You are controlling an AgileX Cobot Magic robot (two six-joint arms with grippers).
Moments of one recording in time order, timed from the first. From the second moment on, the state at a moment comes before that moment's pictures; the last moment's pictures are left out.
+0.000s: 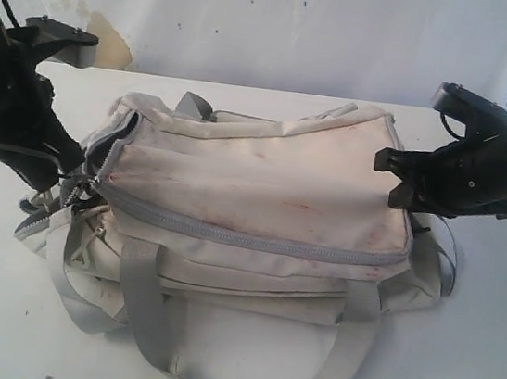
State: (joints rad) left arm -0.33 1.61 -1.27 -0.11 1.18 0.29; right arm 0.10 1.73 -1.04 0.65 0.50 -0.42
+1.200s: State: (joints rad) left arm -0.33 1.60 -1.02 -0.33 0.84 0.65; right arm 0.09 1.74 -1.05 0.60 0.44 -0.53
